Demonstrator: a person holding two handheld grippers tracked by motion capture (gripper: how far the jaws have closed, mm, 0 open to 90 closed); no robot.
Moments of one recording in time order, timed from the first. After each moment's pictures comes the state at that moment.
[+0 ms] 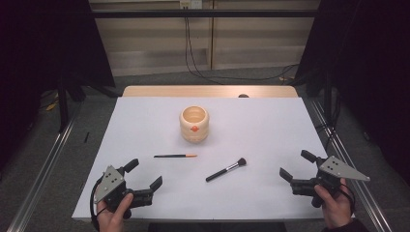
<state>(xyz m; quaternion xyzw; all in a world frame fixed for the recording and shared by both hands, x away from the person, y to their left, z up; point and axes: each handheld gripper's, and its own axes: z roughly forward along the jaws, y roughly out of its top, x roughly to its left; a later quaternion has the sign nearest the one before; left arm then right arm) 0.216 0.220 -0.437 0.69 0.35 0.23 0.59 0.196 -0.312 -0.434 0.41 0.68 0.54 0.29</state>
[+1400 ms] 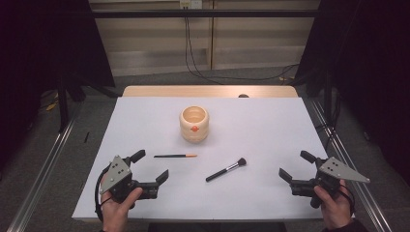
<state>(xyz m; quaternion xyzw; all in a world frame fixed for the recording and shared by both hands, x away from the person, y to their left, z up) 0.233 0.202 -0.413 0.71 0.30 0.22 0.60 0.195 -0.309 -0.436 0.41 0.67 0.55 0.29</state>
